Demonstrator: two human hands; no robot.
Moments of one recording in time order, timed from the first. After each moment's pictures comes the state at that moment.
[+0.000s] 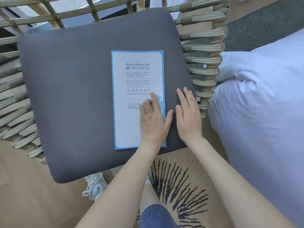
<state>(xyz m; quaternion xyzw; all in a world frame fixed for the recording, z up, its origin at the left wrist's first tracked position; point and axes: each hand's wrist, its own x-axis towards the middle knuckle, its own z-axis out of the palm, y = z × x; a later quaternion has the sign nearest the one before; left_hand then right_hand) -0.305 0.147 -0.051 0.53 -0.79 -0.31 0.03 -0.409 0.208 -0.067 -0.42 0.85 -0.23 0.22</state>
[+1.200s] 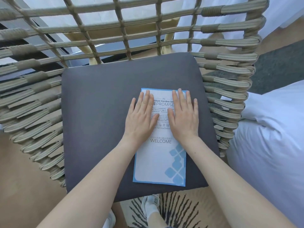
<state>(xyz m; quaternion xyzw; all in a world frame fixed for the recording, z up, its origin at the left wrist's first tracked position) -0.251 -0.006 -0.075 0.41 -0.90 -0.17 0.01 -0.401 0.069 -0.068 -0.53 0.83 -0.06 0.14</state>
